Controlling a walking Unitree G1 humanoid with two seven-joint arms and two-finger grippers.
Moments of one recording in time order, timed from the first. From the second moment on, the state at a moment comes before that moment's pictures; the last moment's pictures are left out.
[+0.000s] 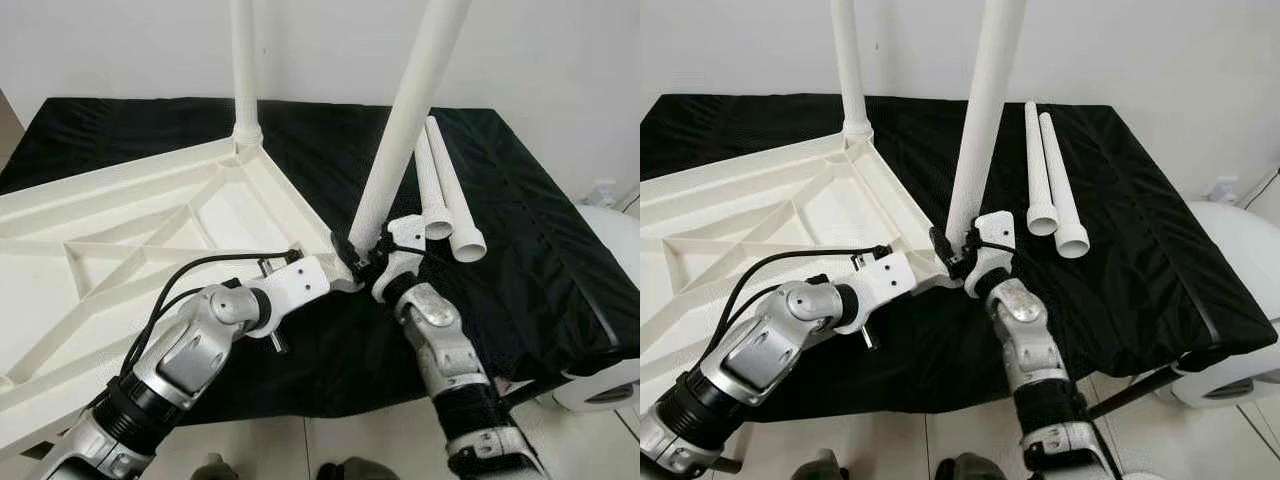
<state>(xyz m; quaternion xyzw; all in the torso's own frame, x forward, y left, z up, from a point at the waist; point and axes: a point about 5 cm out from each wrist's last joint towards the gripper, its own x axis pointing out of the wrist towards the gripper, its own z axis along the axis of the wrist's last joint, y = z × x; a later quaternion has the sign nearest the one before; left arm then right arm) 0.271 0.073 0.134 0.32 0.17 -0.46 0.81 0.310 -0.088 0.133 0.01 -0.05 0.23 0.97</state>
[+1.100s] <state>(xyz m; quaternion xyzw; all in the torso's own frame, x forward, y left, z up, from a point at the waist) 0.270 0.069 0.133 0.32 0.17 -0.46 0.81 0.304 -0.091 0.145 0.03 -0.07 0.19 0.98</state>
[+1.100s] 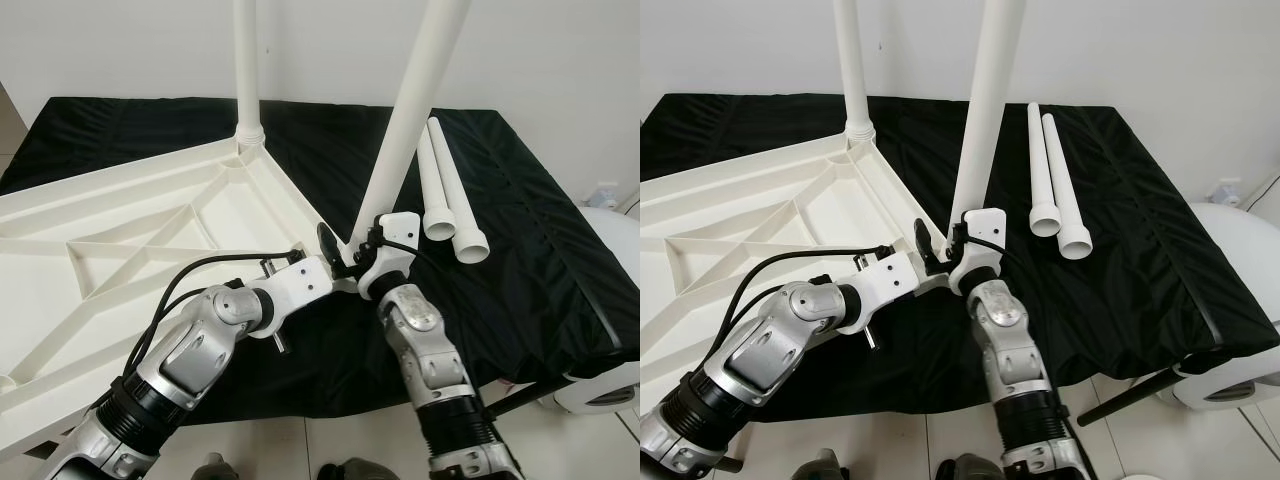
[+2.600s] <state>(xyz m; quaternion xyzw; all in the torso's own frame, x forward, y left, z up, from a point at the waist) 0.271 0.067 0.133 0.32 0.17 -0.46 0.81 0.337 -0.135 0.143 -0.06 -0.05 0.44 0.89</state>
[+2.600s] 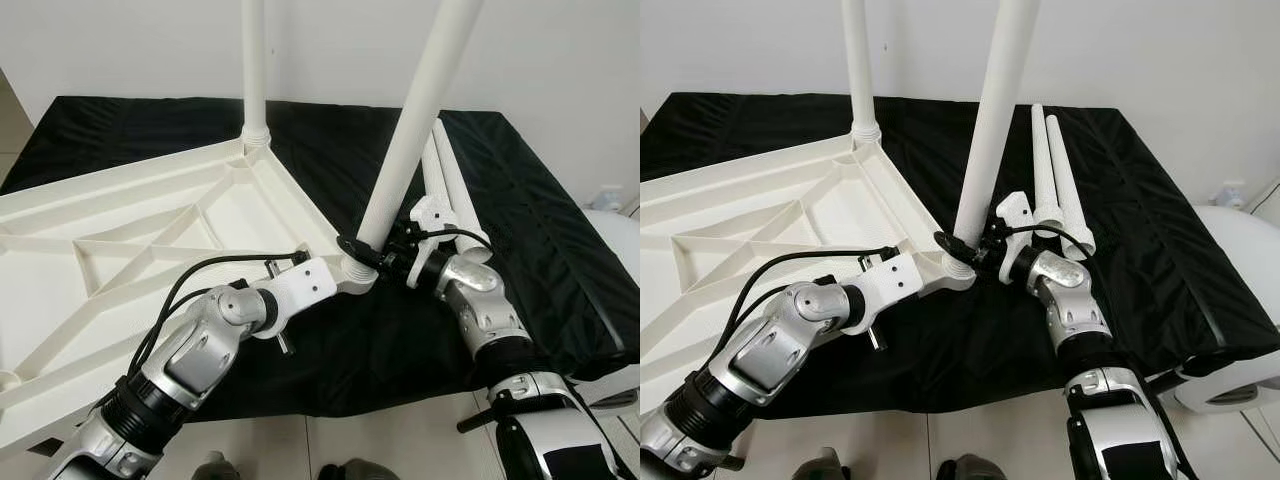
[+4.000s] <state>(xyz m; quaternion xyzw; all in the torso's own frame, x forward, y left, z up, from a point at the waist) 0.274 0.074 0.134 0.32 0.17 -0.45 0.81 0.318 -0.093 0.140 0.01 -0.08 0.27 0.96</state>
